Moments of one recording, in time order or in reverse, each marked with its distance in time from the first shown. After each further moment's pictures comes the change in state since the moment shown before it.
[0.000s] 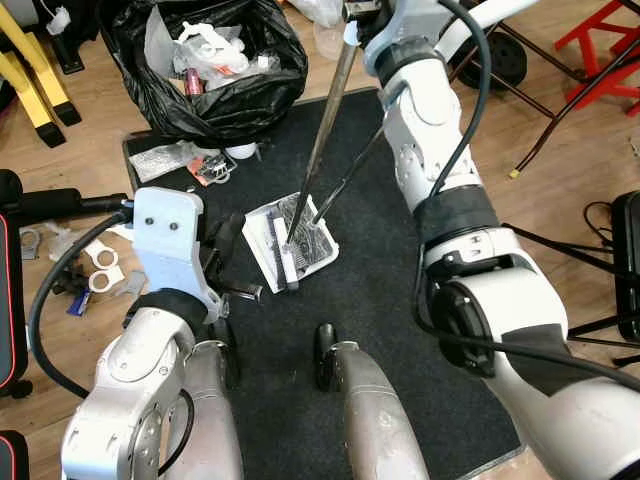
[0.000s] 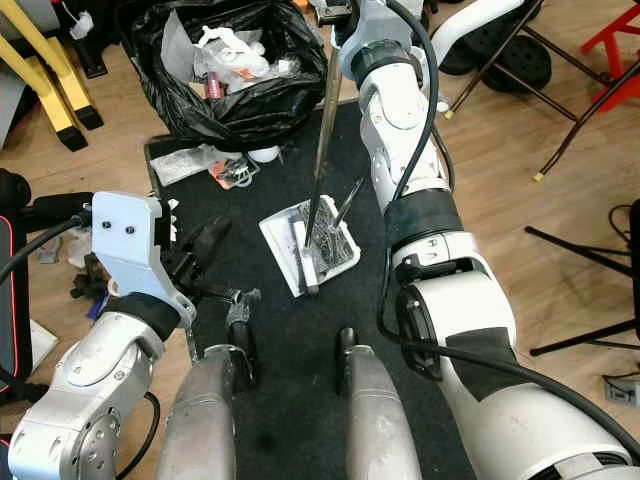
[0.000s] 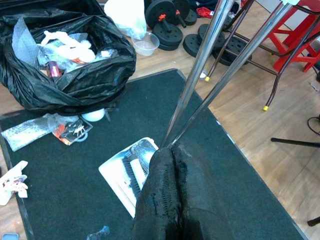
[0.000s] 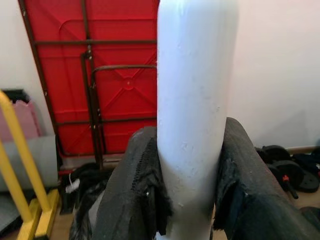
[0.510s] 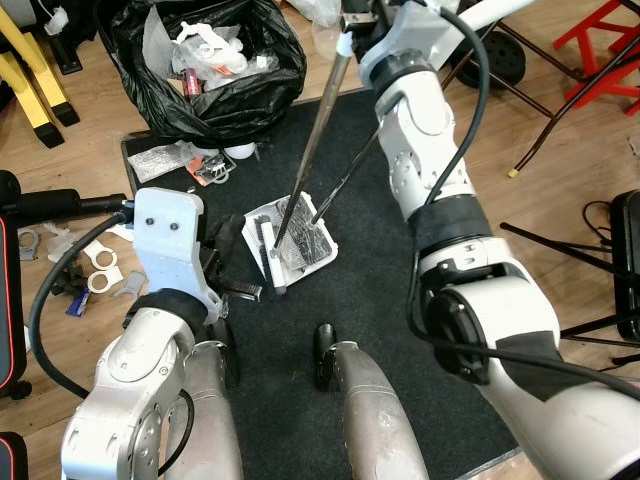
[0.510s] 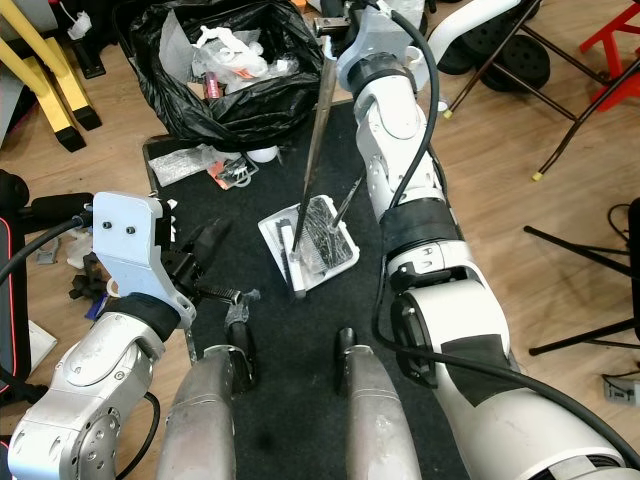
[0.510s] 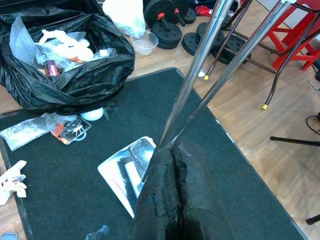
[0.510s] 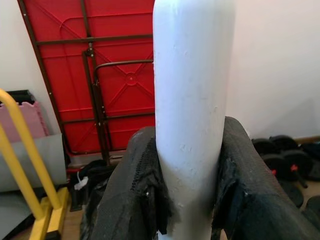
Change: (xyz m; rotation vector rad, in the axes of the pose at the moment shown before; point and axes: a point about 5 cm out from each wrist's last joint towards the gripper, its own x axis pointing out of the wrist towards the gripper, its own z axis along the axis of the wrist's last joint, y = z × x) left arm 0.000 0.000 0.000 0.000 0.004 0.000; right arm -0.007 0.002 -0.011 0.029 0.029 0.028
